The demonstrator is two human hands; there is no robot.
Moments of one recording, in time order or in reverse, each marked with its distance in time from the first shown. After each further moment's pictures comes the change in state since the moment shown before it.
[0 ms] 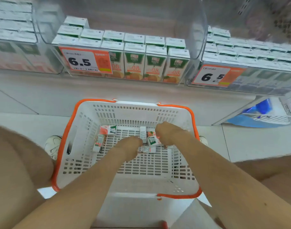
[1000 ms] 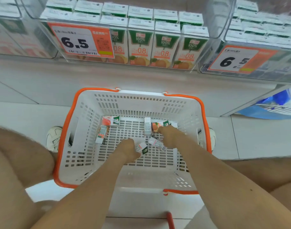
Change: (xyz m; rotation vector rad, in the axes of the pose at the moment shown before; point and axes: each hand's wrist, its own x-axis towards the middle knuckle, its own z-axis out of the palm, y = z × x) left_hand -0.003 -0.012 0.051 -0.384 -0.008 -0.305; right_hand 0.033 0.009 0.072 0.134 -0.146 0.049
